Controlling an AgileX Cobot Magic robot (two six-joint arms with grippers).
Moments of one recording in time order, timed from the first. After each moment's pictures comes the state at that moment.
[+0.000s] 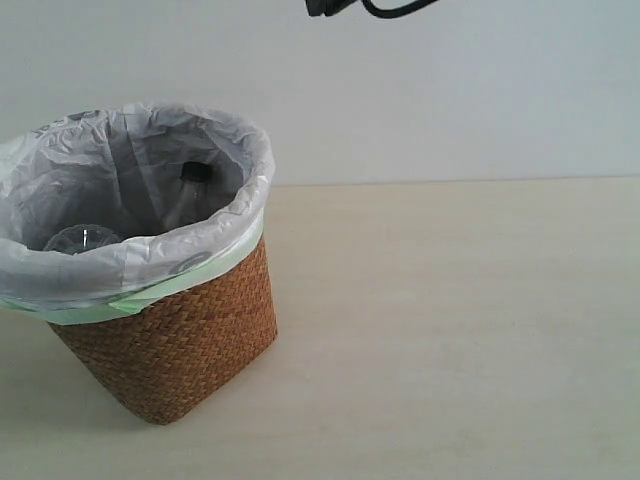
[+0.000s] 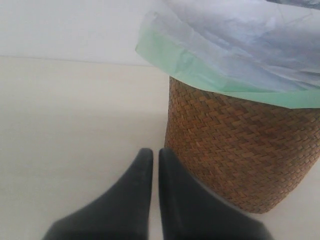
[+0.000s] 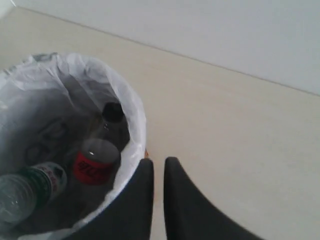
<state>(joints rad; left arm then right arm) -0.02 0.00 0.00 -0.13 0.31 0.05 0.64 1.70 -1.94 0.01 1.02 0.19</state>
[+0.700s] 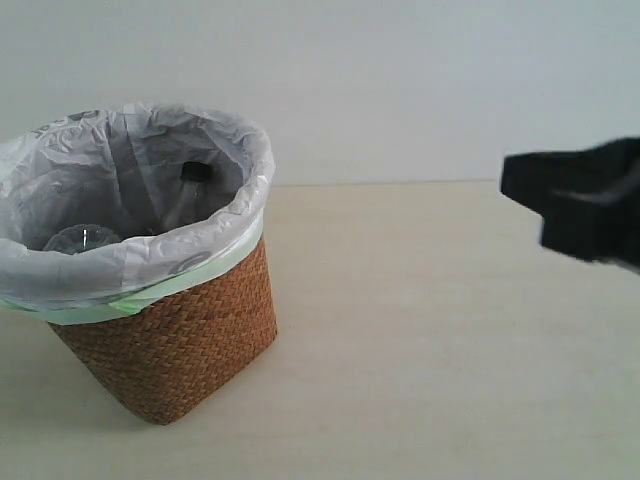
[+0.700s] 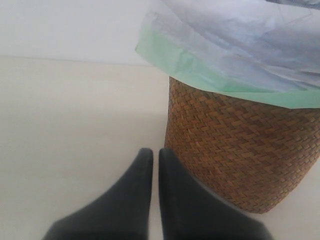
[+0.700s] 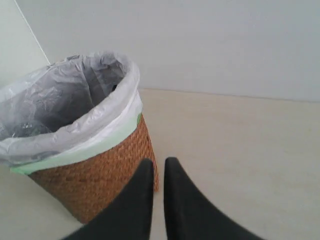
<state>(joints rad) -0.02 0.00 0.00 -0.13 0.31 0.05 0.64 0.77 -0.55 -0.02 0.09 0.28</state>
